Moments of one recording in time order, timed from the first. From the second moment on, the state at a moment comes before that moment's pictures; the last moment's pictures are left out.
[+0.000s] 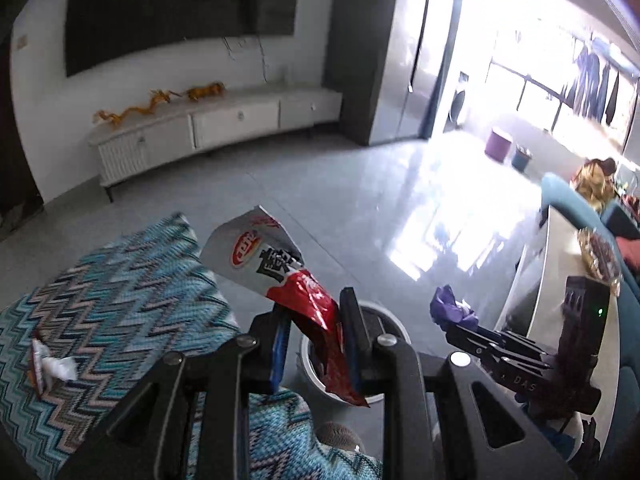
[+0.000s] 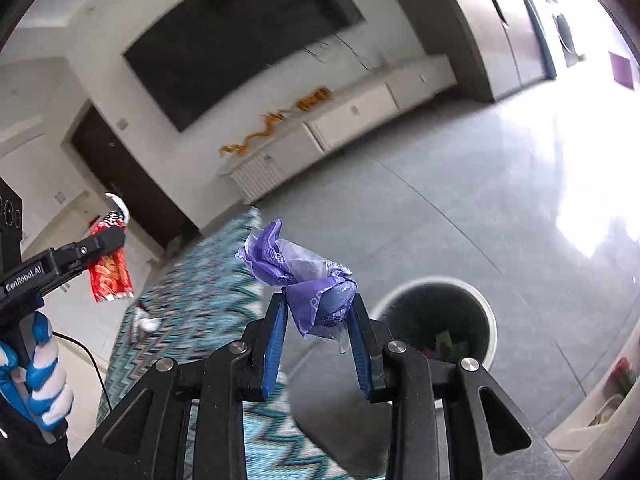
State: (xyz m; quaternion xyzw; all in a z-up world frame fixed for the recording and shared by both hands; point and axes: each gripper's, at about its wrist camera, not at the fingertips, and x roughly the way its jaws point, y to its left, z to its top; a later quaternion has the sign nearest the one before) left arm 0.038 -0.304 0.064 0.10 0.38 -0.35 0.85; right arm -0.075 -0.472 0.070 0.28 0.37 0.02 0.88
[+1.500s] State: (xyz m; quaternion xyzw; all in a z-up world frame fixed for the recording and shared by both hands) left arm 0.010 -0.349 0.016 0.19 0.29 -0.33 0.88; right arm -0.081 -0.487 0.065 0.24 0.38 -0.09 0.89
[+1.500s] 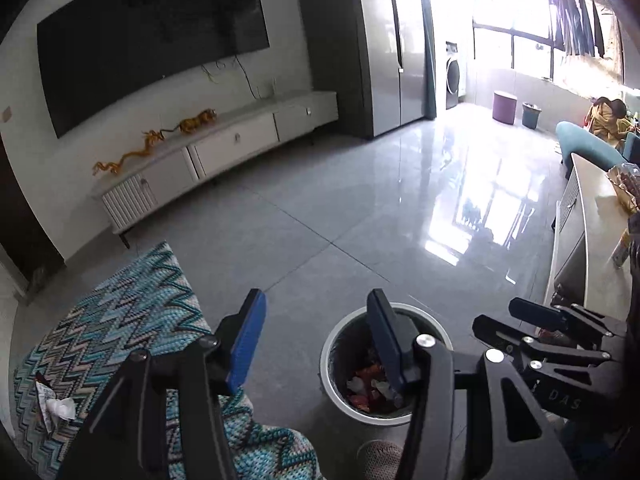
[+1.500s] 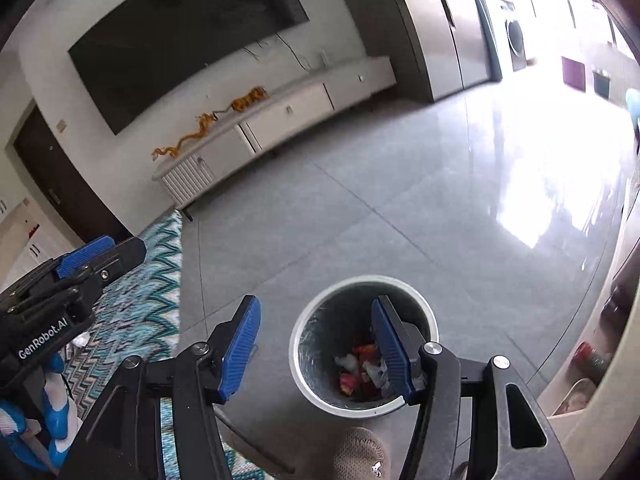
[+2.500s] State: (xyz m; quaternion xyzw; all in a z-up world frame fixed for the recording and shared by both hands) left arm -0.093 -0.158 0.157 0.16 0.07 -0.21 0.96; right arm -0.164 -0.352 0.229 0.12 0.24 -0.01 0.96
